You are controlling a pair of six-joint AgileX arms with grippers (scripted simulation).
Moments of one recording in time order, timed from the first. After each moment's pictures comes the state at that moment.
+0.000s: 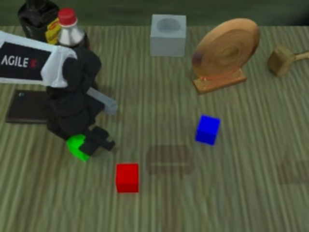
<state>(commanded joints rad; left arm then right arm) -0.33 2.13 1.29 -0.73 0.00 0.30 0.01 0.00 0.00 0.00 0.00 0.00</state>
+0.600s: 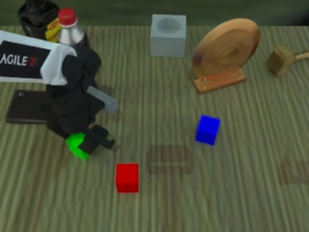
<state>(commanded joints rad) -0.33 2.11 1.30 -0.75 0.01 0.30 0.01 0.00 0.00 0.00 0.00 0.00</state>
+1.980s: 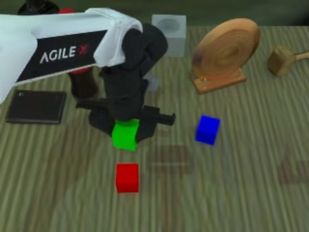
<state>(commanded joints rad) -0.60 2.09 1.57 -1.07 0.00 -0.34 0.01 0.00 0.00 0.00 0.00 0.00</state>
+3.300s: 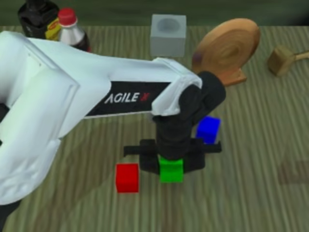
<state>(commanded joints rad) -0.83 2.20 1.54 -0.90 0.00 -0.82 0.01 0.00 0.00 0.00 0.00 0.00</state>
